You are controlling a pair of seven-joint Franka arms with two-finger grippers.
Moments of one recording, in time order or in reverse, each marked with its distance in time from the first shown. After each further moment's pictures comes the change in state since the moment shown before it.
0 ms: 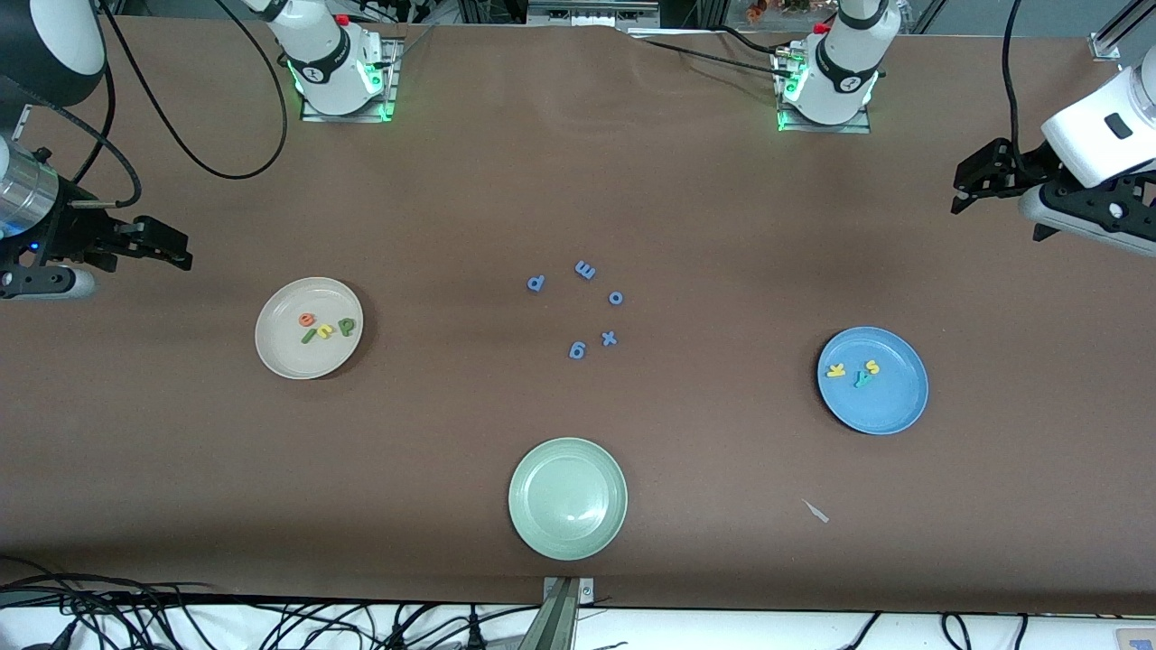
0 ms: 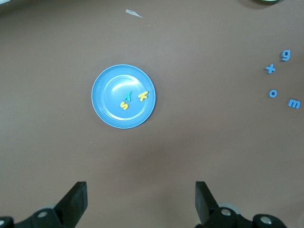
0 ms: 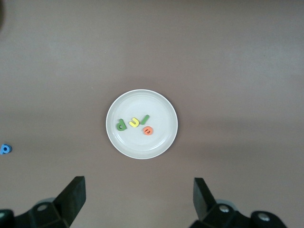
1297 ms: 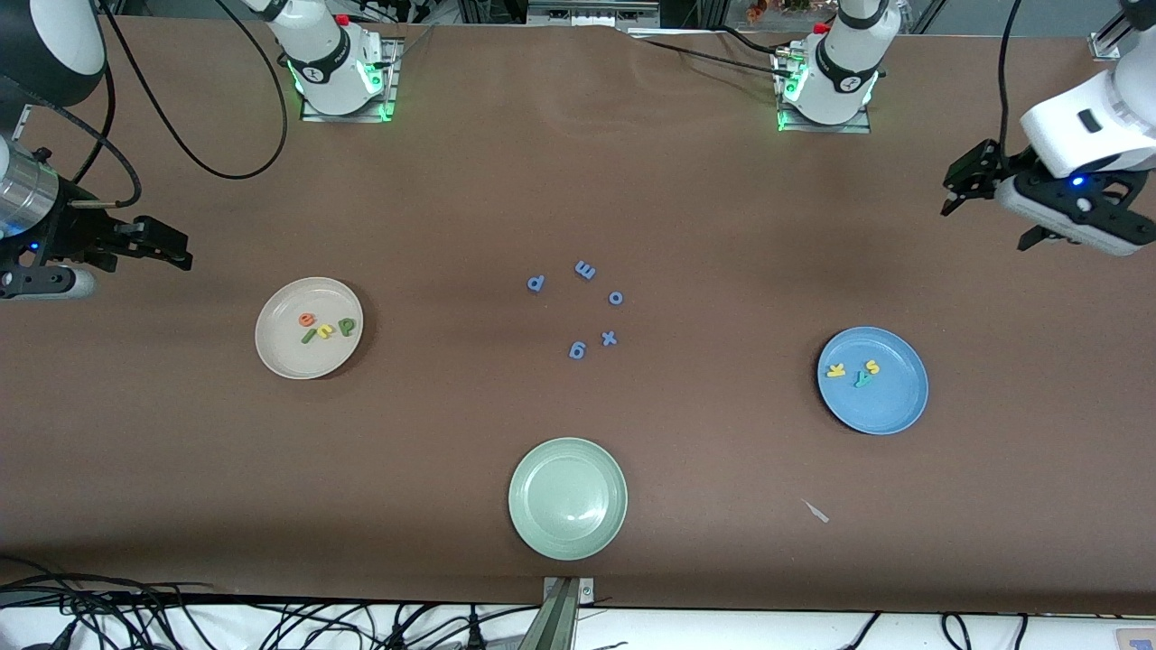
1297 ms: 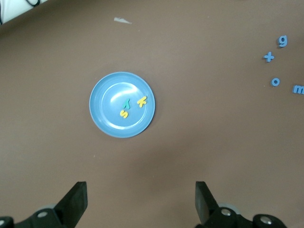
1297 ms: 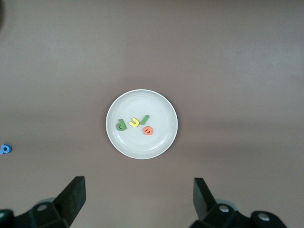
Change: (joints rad) left arm 0.004 -0.079 0.013 -0.139 0.000 0.097 0.127; right arm 0.000 0.000 0.000 0.000 0.000 0.000 0.000
